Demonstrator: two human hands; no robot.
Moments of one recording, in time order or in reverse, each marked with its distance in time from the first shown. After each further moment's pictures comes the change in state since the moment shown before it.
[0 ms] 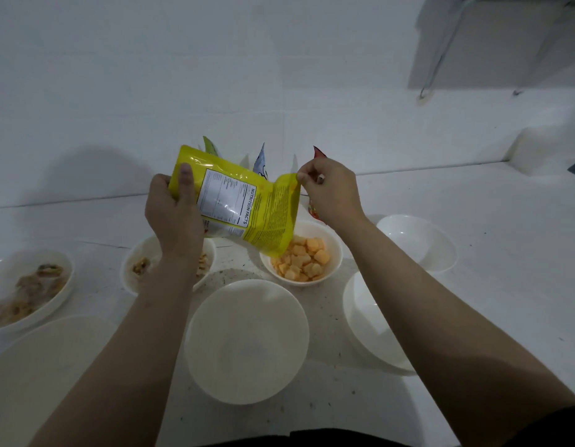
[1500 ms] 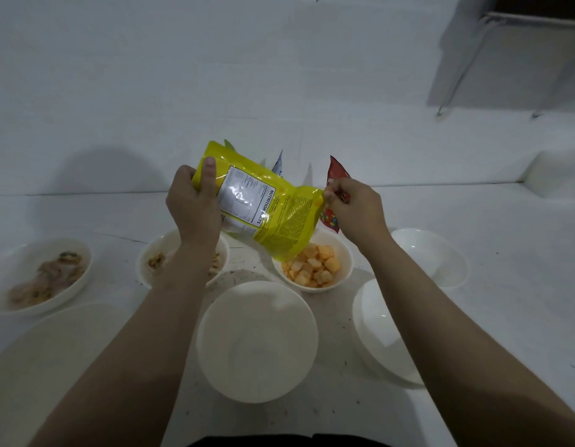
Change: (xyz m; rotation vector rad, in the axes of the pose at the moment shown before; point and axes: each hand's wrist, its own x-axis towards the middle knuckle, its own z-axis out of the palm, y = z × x) left_hand 0.010 0.000 0.004 -0.037 0.011 0.071; right_hand -0.016 0.006 -0.012 -0.028 -0.027 0.057
